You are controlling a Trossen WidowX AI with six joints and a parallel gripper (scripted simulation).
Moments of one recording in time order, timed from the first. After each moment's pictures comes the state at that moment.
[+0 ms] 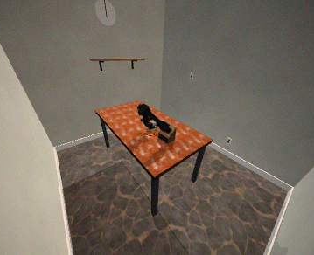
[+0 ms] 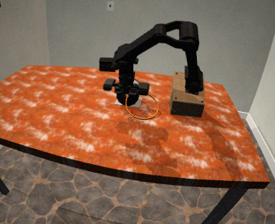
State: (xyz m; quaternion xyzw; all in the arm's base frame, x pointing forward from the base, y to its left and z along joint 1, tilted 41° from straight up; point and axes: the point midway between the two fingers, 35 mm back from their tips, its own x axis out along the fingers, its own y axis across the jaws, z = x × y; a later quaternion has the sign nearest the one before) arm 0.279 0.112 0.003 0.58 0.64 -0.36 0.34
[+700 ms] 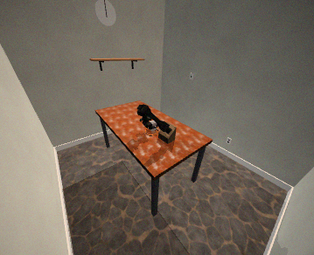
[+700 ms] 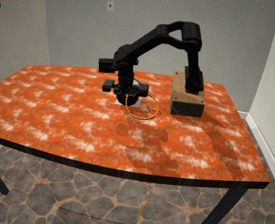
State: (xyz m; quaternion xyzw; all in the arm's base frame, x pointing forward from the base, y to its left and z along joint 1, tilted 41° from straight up) arm 0.280 0.120 0.009 0.59 0.64 -0.35 0.35
